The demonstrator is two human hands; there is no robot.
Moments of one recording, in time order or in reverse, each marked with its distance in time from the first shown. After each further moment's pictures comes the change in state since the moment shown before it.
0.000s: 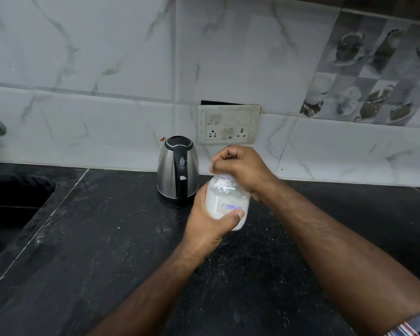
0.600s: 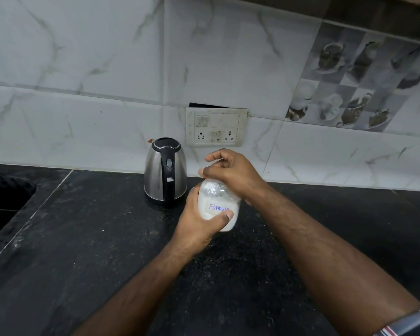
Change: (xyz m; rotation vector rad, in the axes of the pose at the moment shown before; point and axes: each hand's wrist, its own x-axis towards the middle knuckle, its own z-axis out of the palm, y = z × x) left_hand 0.009 -0.011 0.005 0.133 -0.040 0.033; right_hand -0.011 0.002 -0.012 -0.103 0.008 0.056
